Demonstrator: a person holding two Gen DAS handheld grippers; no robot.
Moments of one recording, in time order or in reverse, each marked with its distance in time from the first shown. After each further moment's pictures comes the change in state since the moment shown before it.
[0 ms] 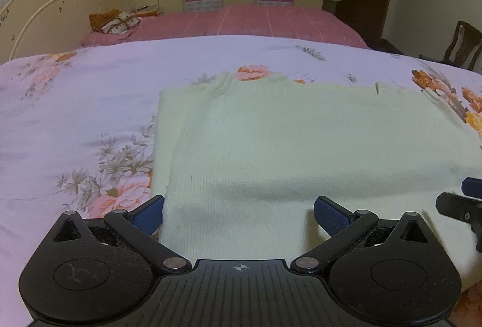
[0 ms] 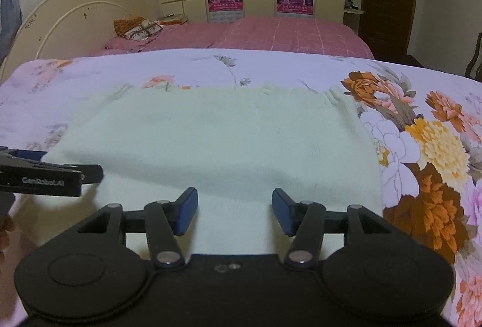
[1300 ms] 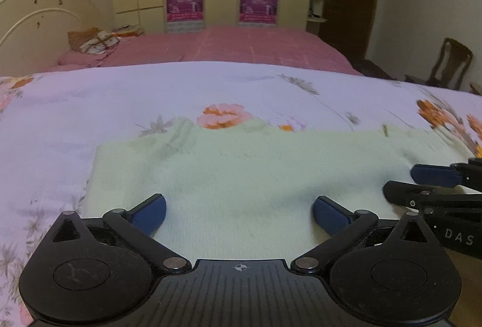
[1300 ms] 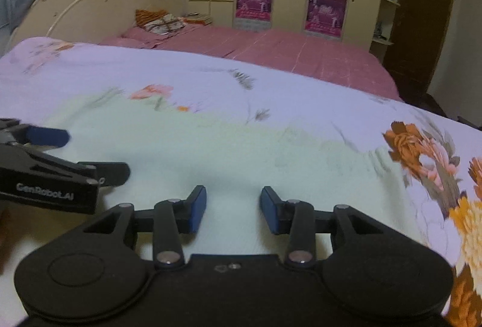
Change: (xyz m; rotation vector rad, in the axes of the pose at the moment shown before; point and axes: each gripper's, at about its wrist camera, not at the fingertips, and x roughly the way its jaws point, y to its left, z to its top) left arm 0.080 -0.020 0.048 -0.013 -0.094 -0.076; right arm 0.090 0.001 0.052 -0.153 -0.049 0.000
